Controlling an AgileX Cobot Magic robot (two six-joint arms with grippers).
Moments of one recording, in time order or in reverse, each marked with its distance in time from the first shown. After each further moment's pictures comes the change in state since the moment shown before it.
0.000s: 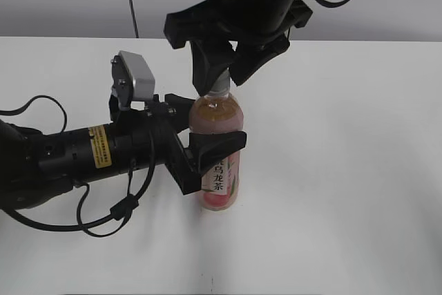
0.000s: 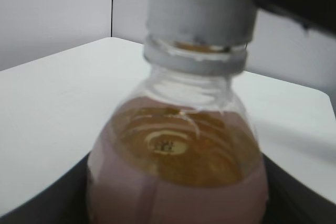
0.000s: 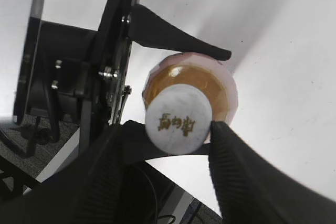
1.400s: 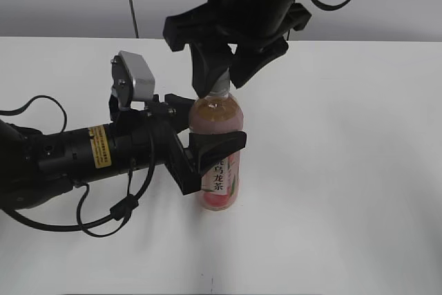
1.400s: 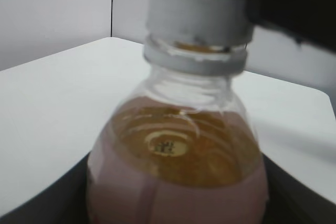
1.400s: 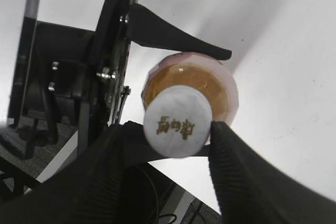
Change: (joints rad) left arm 0.000 0.000 0.000 0.000 -0.001 0.000; right arm 0.000 0.006 0.000 0.004 0.001 0.004
